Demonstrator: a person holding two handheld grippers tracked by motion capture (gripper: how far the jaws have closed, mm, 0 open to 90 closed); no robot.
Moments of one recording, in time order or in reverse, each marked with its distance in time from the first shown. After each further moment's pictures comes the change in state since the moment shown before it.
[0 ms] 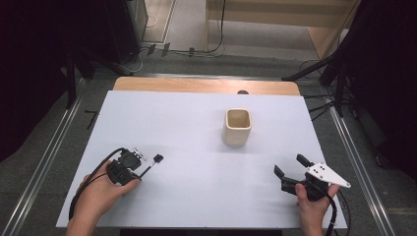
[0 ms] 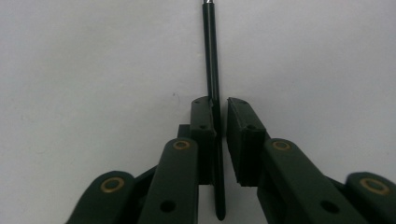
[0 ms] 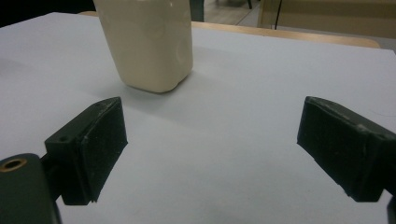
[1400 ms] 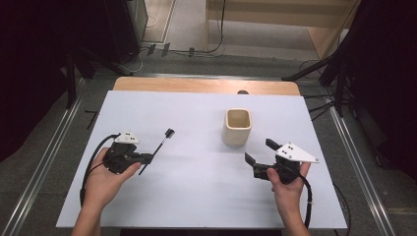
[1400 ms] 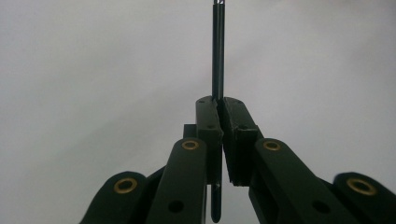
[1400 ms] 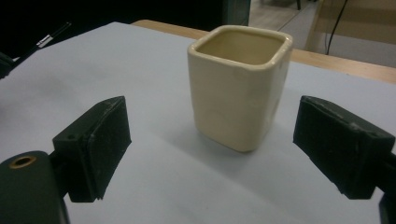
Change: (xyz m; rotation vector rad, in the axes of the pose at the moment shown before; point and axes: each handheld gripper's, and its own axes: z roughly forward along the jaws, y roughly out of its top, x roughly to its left) left arm 0.011 0.012 -0.034 -0.521 -0.168 -0.027; right arm 0.061 0.061 0.044 0.023 0.169 -0.060
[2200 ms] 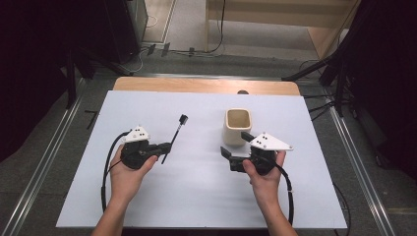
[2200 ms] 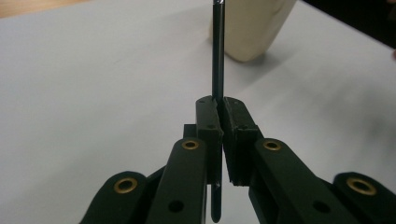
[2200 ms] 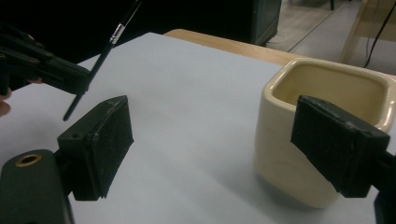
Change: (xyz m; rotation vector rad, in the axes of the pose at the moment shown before) left arm -0.020 0.014 0.028 -0.288 -0.097 -0.028; right arm 0.040 0.029 0.036 0.000 0.099 0.002
